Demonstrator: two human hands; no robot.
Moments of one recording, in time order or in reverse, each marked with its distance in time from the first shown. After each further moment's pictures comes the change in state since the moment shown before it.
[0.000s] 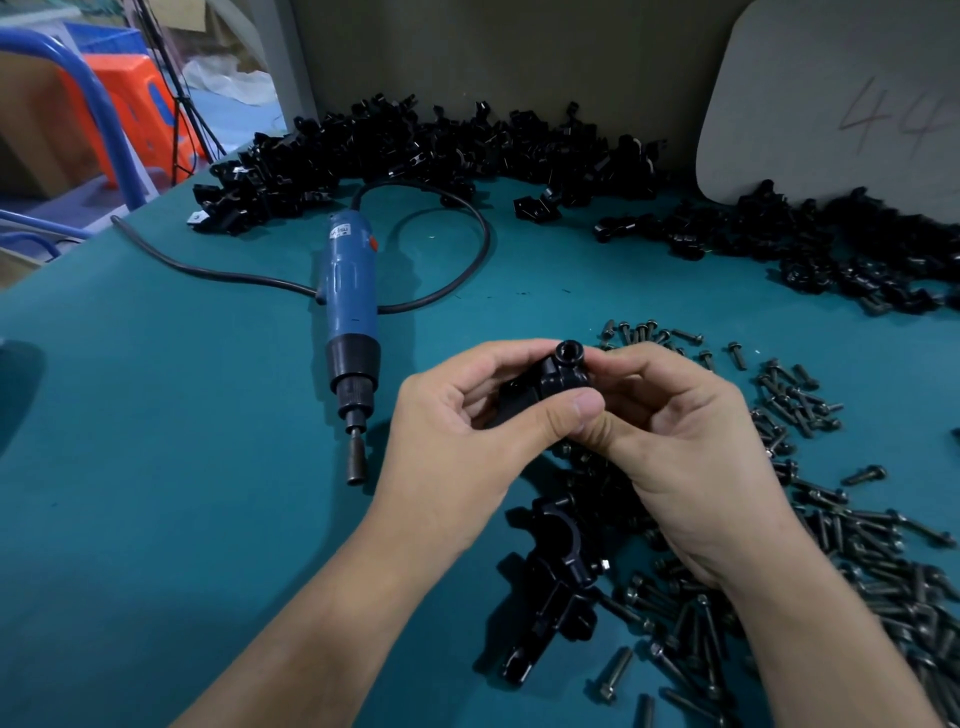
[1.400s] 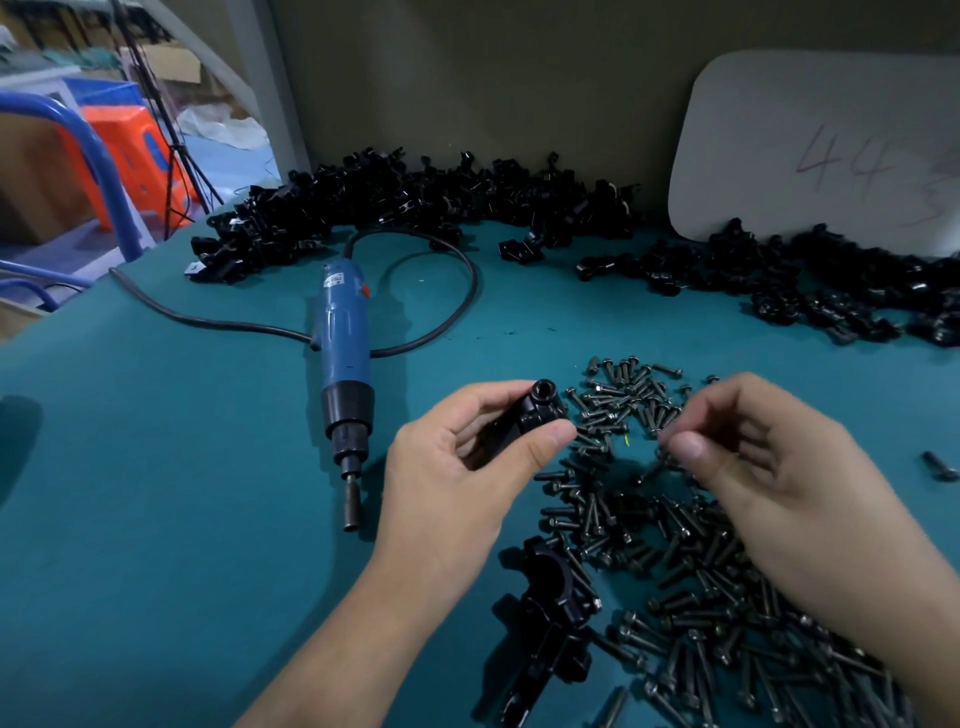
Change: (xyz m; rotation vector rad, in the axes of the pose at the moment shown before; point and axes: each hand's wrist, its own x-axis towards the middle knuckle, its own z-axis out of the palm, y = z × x) left_hand 0.001 -0.001 0.003 0.125 0.101 -0.044; right_hand -0.020 -0.033 -0.052 -0.756 0.109 0.026
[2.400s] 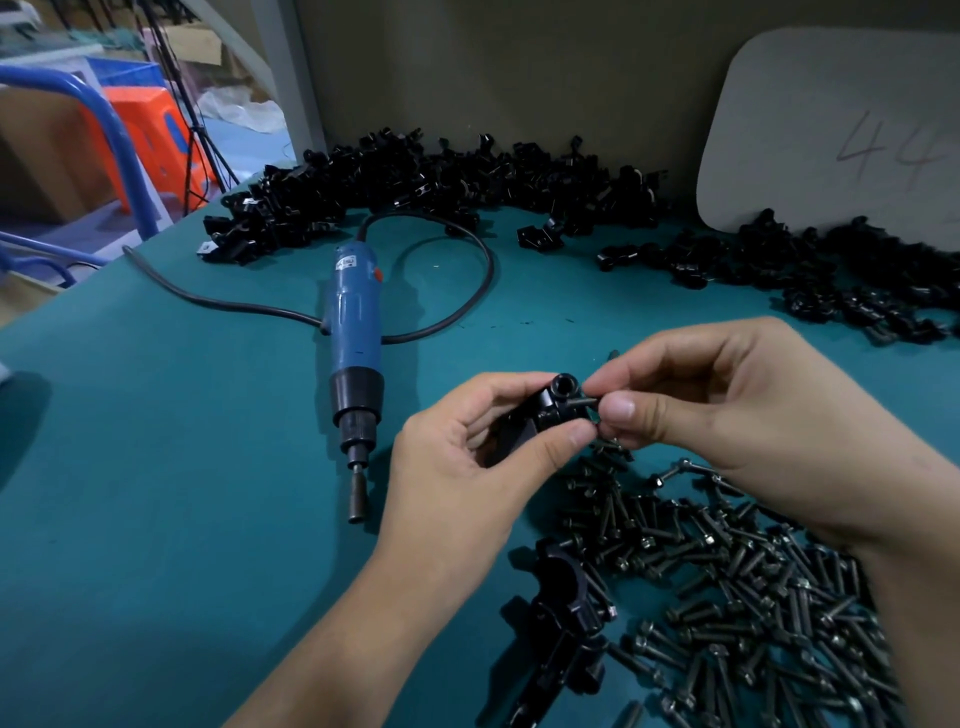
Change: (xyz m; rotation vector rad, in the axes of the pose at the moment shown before) left_hand 0.000 0.001 0.000 -0.074 -0.016 0.038; right_hand 0.049 -0.037 0.009 0.318 -0.367 -0.064
